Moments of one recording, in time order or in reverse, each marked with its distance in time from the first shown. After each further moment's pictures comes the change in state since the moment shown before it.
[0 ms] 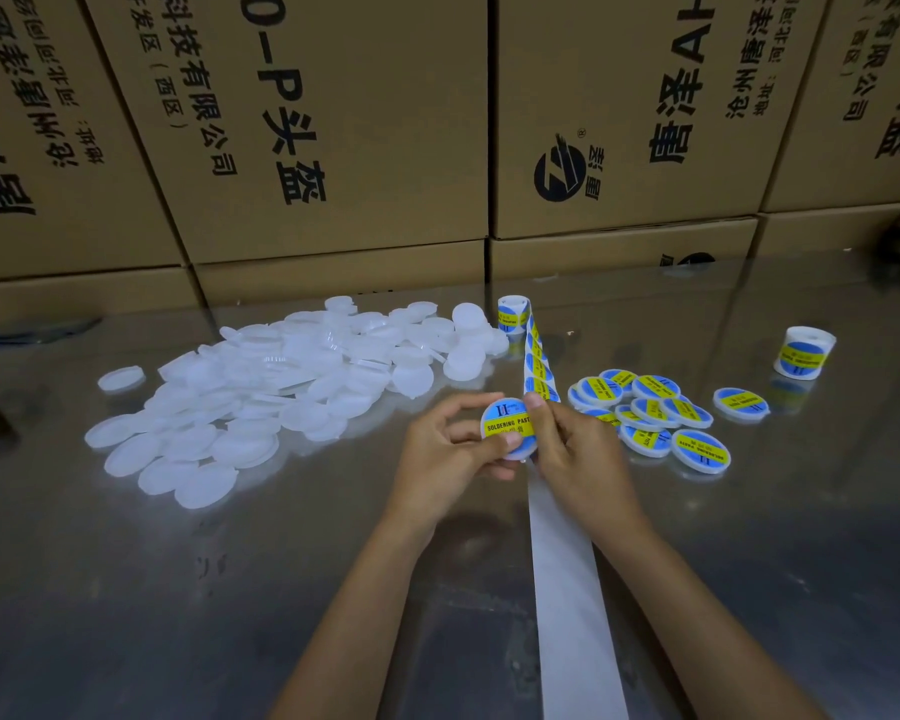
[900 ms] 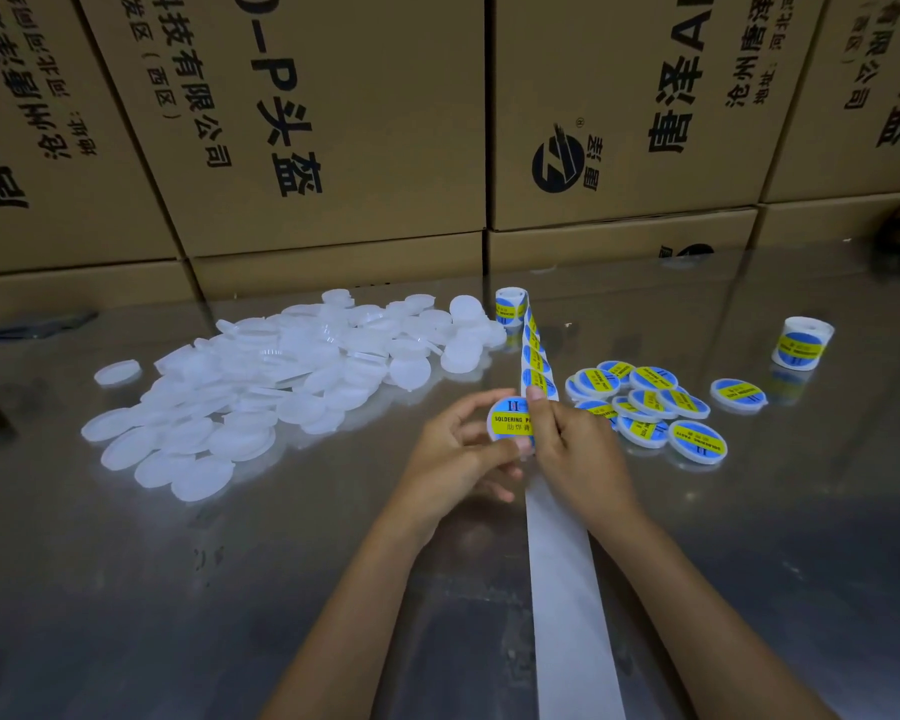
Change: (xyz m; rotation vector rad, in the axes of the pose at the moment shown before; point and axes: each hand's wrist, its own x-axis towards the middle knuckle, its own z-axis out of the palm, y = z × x) left_hand 0.001 -0.008 0.002 0.032 -0.118 -0.069; right_hand 0.001 0.003 -0.001 -0.240 -0.020 0.031
